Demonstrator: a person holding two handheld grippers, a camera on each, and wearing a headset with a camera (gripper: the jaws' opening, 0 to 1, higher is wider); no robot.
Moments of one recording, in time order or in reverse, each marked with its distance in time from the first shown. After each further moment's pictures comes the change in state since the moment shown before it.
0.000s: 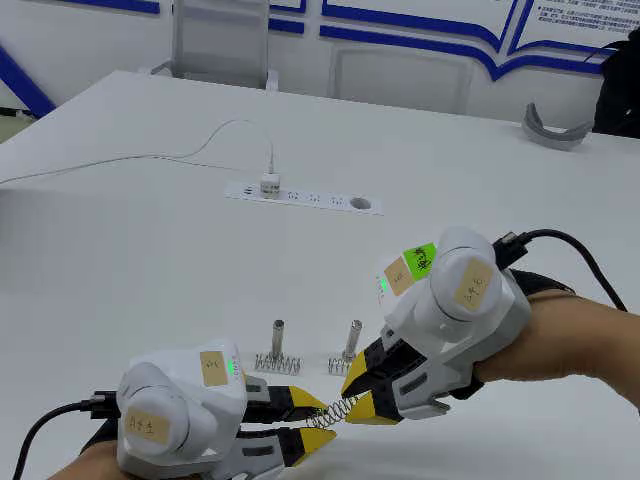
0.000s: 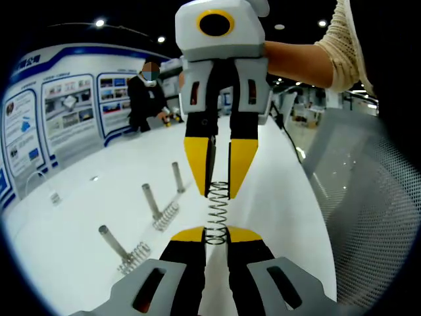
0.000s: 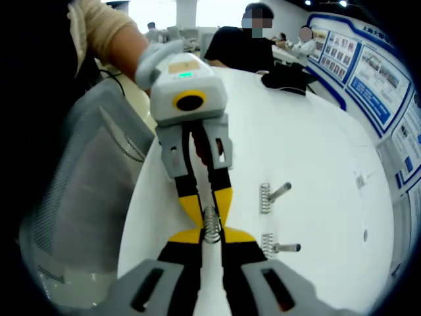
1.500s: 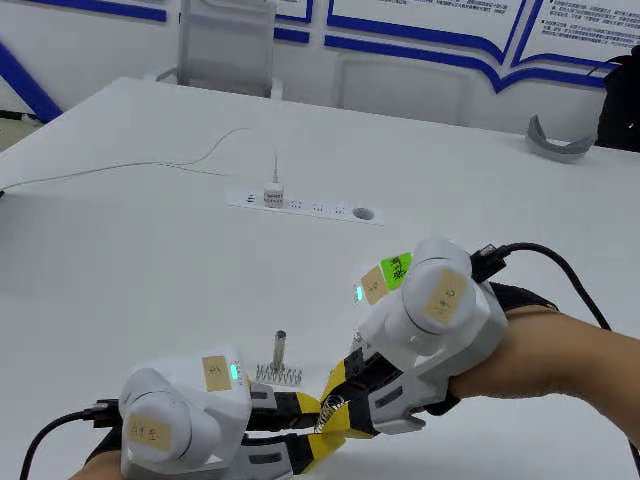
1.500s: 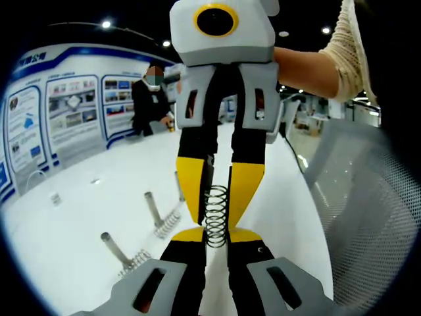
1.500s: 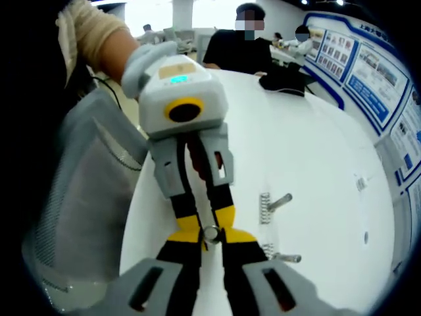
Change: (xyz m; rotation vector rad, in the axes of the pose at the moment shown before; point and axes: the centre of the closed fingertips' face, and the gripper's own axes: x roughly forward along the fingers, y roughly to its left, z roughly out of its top) left arm 0.001 0.002 0.011 -0.029 -0.042 0.012; right arm 0.011 -0.003 0.013 0.027 -0.002 -0.010
